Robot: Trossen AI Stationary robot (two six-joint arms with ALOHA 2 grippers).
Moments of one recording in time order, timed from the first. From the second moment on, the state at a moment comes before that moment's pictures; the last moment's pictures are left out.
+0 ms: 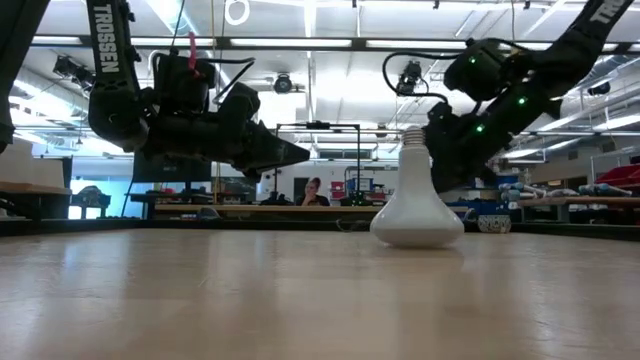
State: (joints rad) left arm 0.29 1.78 0.43 1.28 0.23 -0.11; right arm -0.32 1.39 0.47 0.26 0.24 0.42
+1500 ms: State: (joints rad) left arm 0.24 1.78 0.43 1.17 0.21 -0.05; right arm 0.07 1.88 1.78 -1.31 0.05 0.03
